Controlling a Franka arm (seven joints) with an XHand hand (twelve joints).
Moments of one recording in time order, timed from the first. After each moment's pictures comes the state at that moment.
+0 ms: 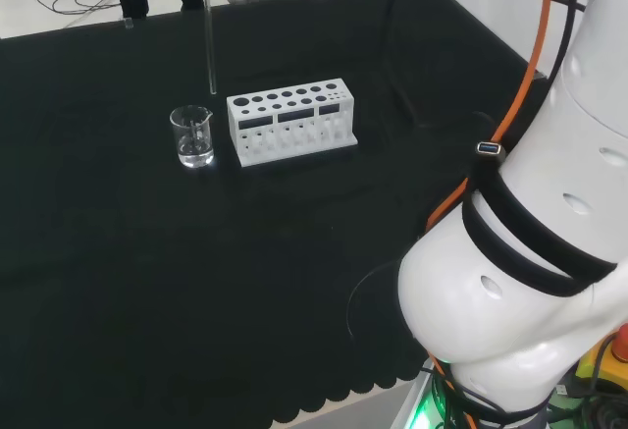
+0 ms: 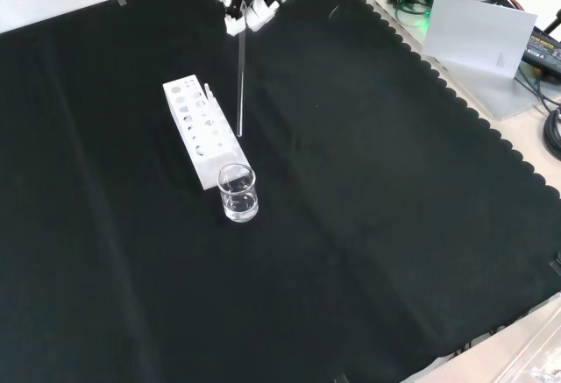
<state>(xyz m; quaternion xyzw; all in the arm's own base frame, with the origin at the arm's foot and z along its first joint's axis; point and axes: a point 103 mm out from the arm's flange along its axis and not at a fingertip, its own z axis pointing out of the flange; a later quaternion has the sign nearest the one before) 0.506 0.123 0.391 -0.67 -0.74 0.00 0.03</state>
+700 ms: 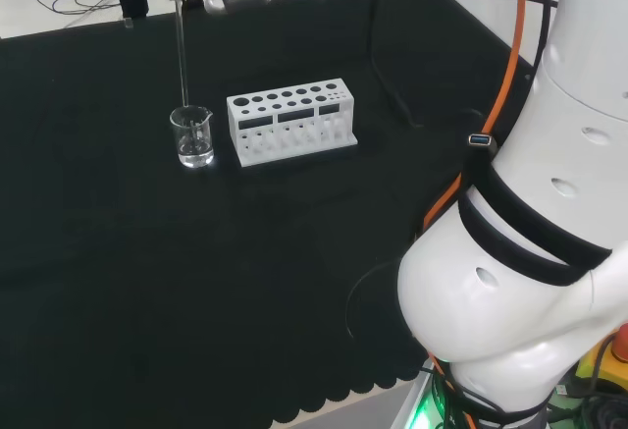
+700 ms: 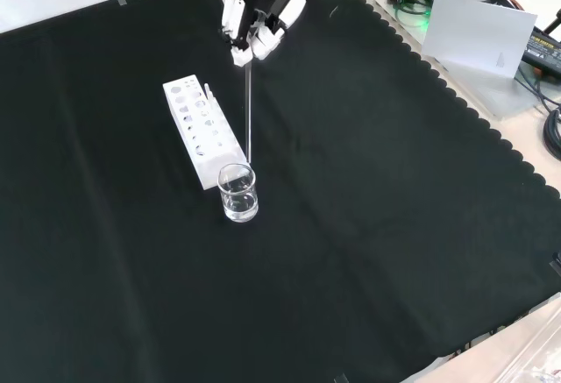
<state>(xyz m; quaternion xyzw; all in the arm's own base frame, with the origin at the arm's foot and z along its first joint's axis) 0.521 0.151 0.371 -0.63 -0.78 0.00 0.05</state>
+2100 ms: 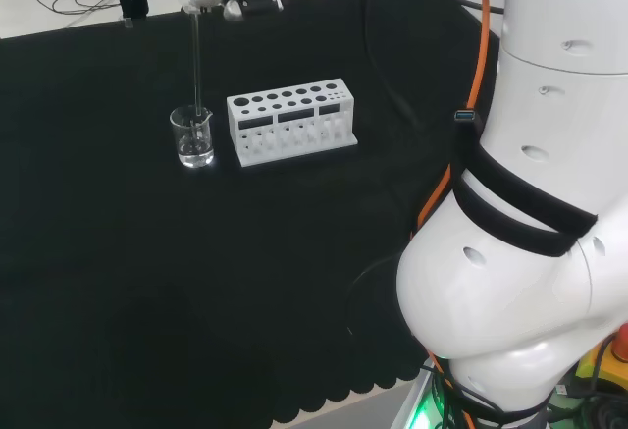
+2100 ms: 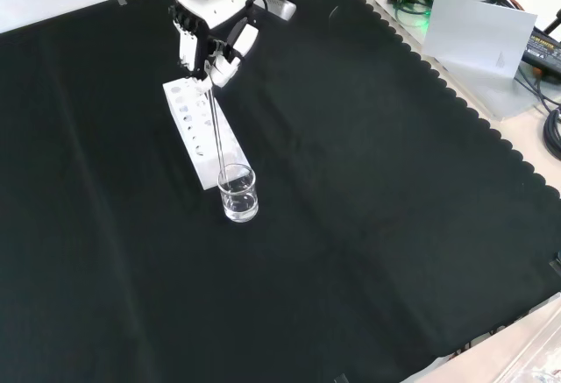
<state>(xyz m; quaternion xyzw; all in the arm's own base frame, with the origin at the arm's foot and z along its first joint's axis) 0.579 0.115 0.319 -0.62 -0.78 0.01 0.08</state>
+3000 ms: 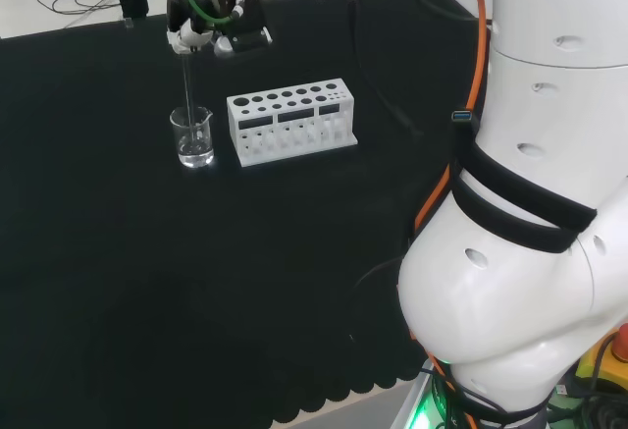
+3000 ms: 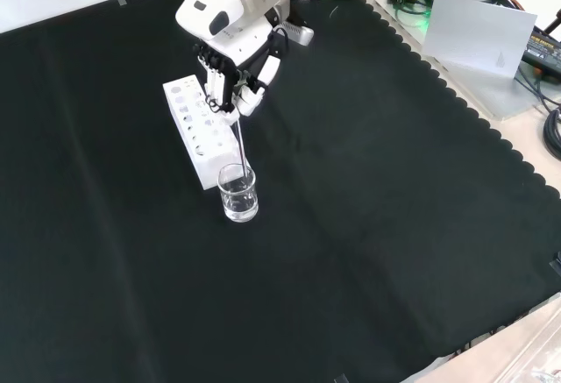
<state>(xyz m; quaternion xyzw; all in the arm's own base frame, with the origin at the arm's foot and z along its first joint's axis) 0.561 0.144 0.279 -0.60 -0.79 0.05 0.10</state>
